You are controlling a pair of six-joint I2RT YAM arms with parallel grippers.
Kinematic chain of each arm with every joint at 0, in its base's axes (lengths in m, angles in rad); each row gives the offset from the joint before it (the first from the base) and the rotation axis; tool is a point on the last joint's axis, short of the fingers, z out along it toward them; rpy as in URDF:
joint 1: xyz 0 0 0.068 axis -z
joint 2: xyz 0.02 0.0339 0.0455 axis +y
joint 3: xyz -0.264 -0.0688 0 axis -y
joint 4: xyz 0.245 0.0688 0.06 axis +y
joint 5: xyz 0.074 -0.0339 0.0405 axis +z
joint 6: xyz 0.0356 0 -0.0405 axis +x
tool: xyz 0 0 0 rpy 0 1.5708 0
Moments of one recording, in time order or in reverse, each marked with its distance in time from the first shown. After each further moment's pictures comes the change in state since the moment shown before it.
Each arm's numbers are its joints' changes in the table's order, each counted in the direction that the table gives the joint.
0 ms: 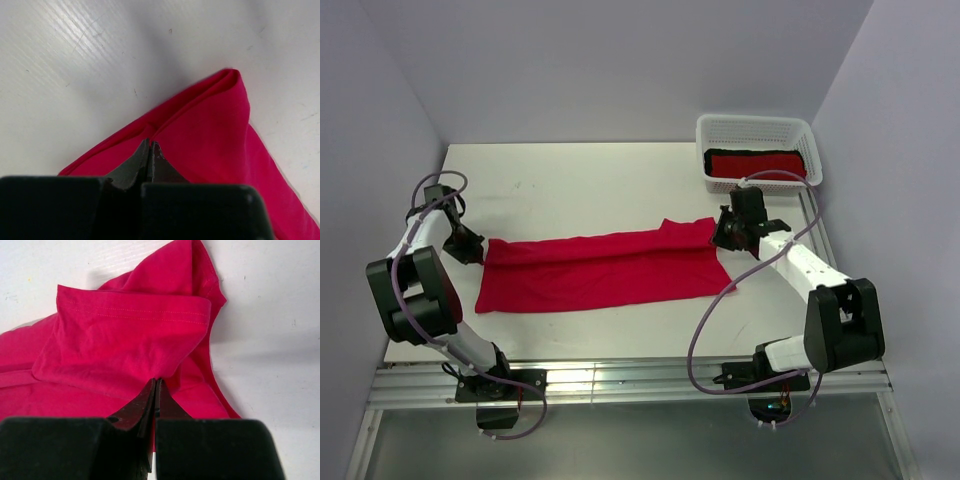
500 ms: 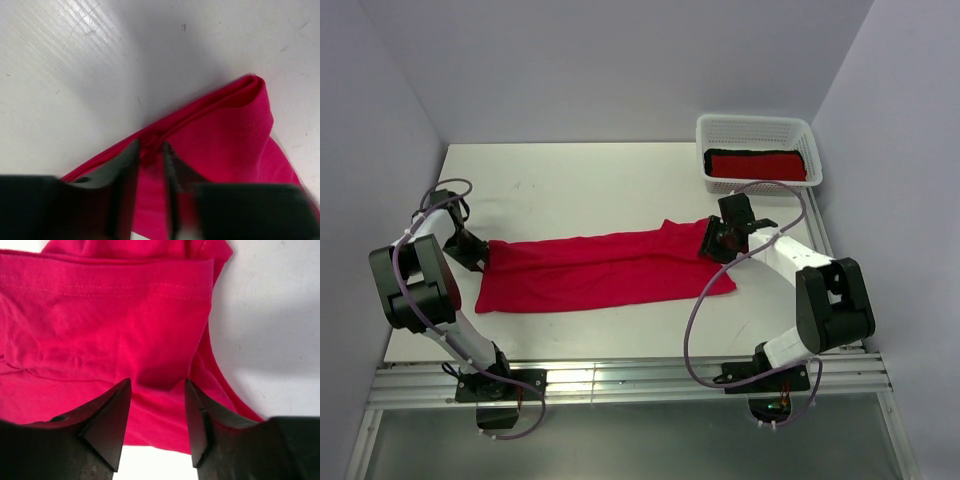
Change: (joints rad) left arm -0.001 0.094 -0.017 -0.016 -0.016 0.009; right arm -0.039 0.117 -0.009 0.042 0.010 0.041
